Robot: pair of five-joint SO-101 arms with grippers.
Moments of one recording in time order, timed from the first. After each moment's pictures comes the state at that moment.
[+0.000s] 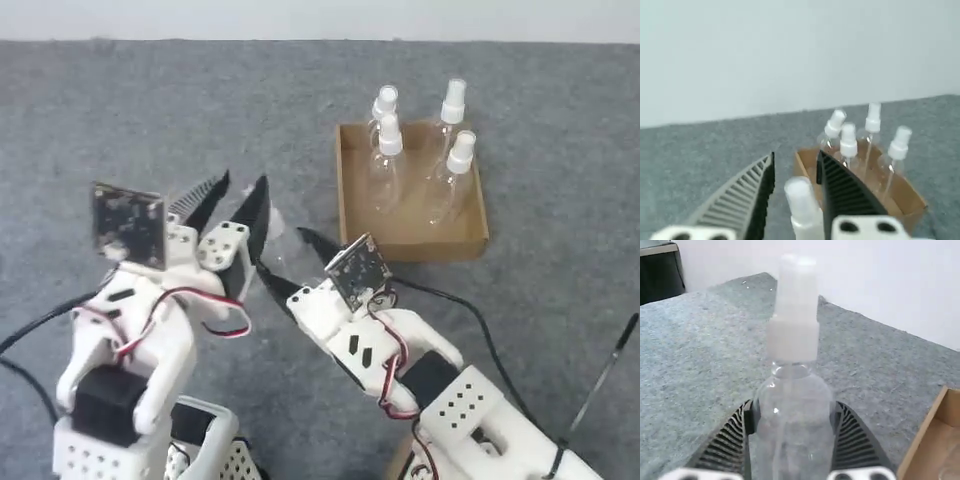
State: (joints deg) left arm 10.4 -71.4 41.4 59.4 9.8; right arm -46.9 -60.7 76.6 8.2 -1.5
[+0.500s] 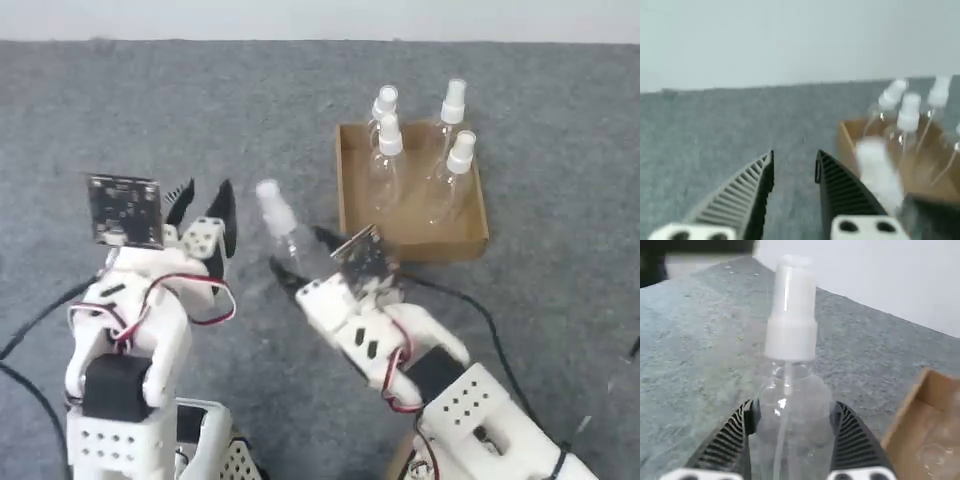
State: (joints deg) left arm 0.5 -72.4 49.6 59.3 5.0; right arm -41.2 -60.8 72.8 15.7 -1.5
